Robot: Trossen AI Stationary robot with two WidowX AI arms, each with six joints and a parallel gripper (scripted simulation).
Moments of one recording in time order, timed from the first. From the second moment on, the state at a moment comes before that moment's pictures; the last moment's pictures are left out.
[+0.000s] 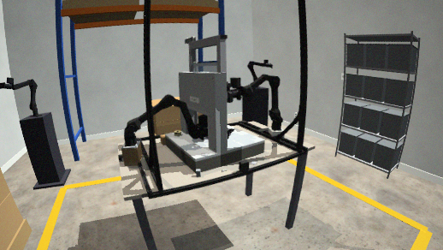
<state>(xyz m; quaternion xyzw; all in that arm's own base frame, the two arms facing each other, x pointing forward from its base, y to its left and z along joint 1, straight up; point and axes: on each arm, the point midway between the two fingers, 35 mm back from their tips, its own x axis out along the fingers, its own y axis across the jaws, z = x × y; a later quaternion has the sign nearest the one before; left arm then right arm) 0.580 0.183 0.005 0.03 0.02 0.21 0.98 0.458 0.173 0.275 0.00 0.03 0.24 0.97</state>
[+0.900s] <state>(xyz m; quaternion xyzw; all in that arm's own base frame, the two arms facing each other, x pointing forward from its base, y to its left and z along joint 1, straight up) 0.580 0.183 0.006 0.03 0.02 0.21 0.98 0.459 0.173 0.307 0.01 -0.03 0.24 0.97</state>
